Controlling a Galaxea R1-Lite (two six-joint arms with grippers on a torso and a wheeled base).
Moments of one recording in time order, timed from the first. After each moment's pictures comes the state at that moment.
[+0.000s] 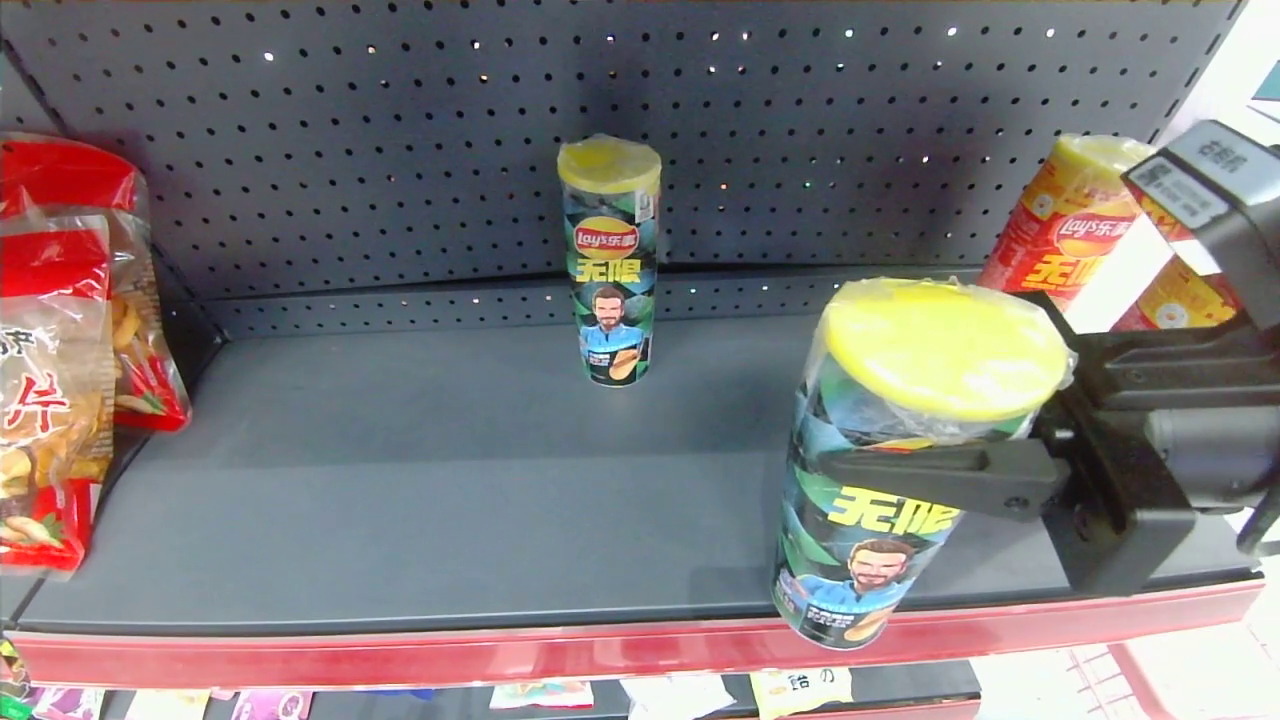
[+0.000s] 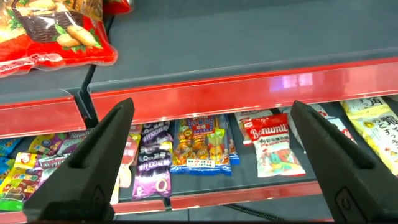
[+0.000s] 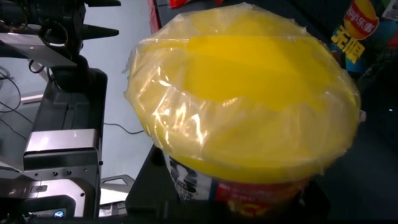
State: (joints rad) left arm 0.01 0.00 0.00 0.00 -0.02 0.09; right arm 0.66 1.37 -0.96 -0.16 0.66 -0.40
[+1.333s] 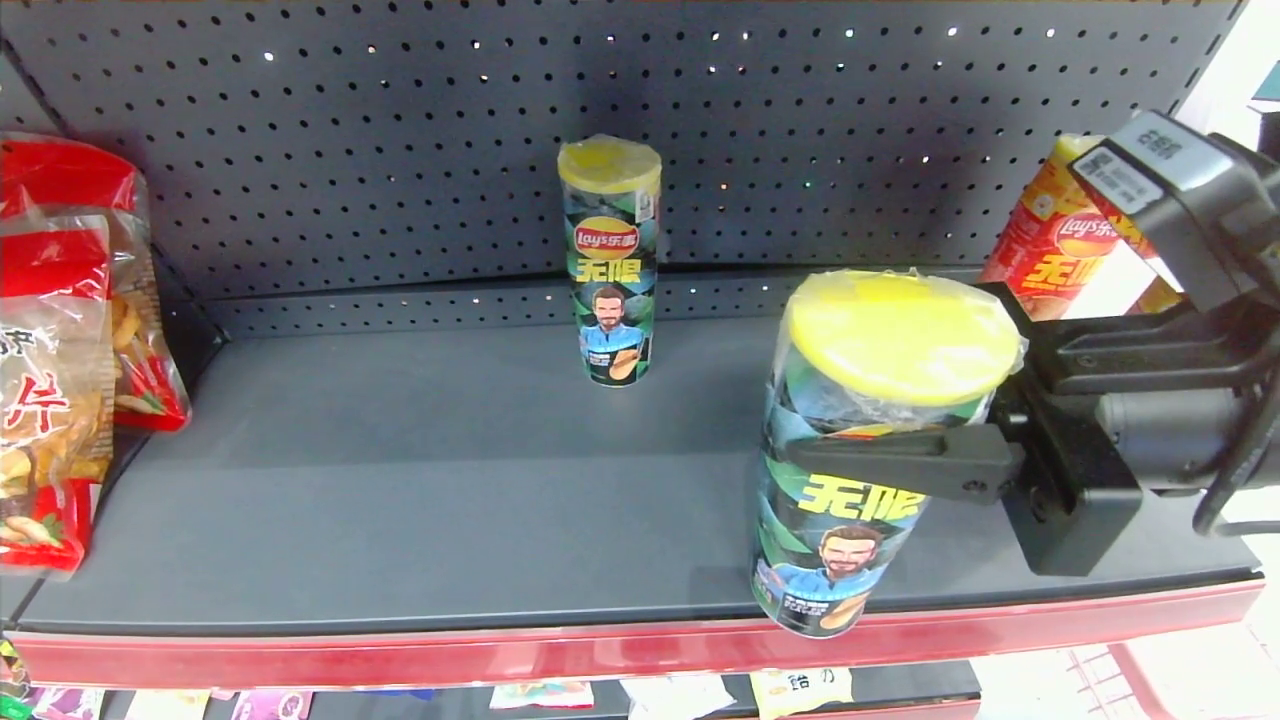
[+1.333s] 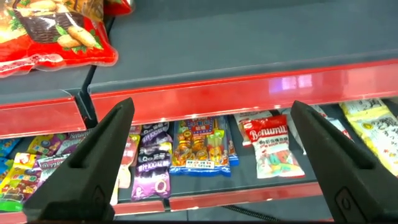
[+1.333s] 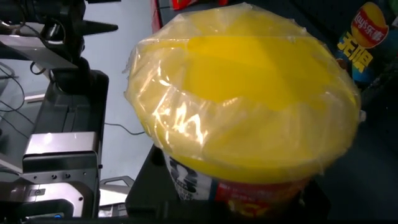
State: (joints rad) left arm 0.01 0.02 -0.04 -0.06 -0.01 0.05; right arm 0.67 1.42 -1.01 -0.16 0.66 -0.40
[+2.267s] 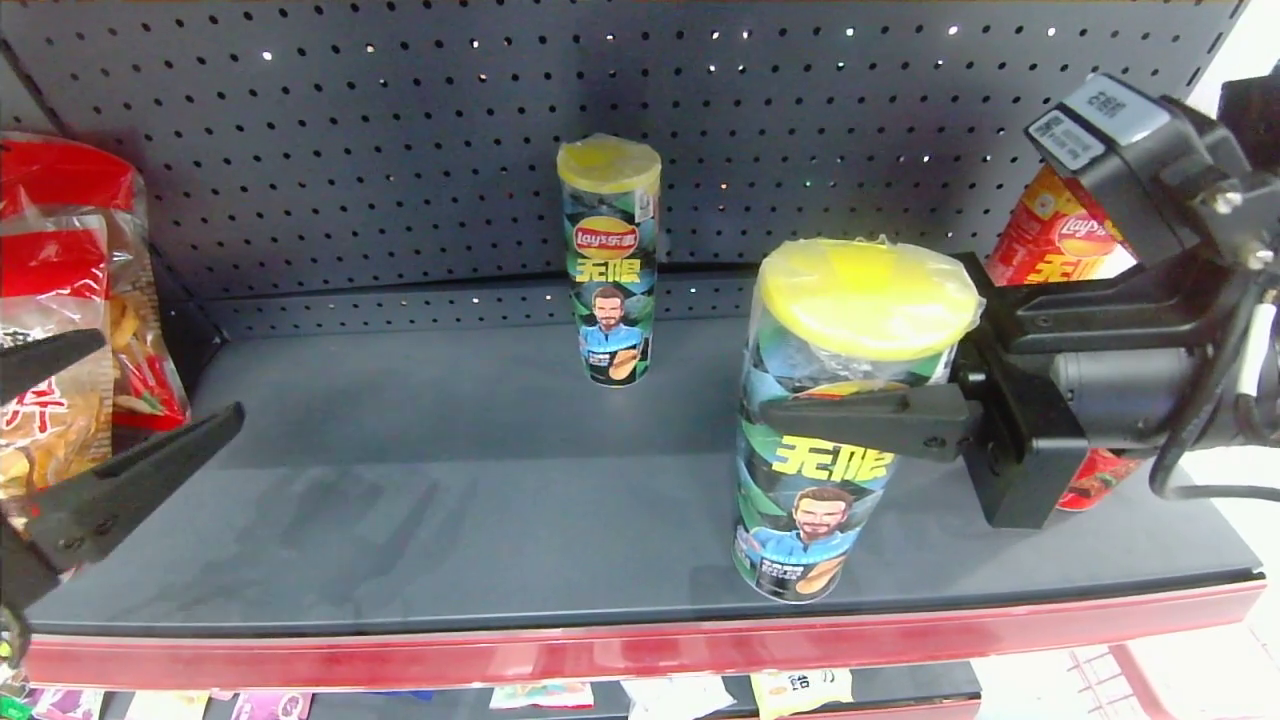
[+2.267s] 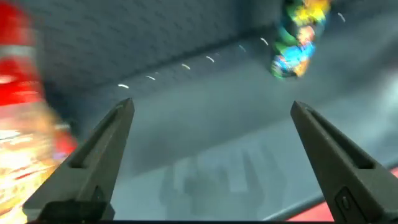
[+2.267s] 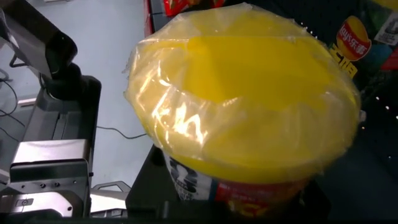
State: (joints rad) left arm -0.18 0.89 -0.54 -0.36 -0.19 0.16; right arm 0.67 1.46 -1.07 -0.16 0.65 -0.40
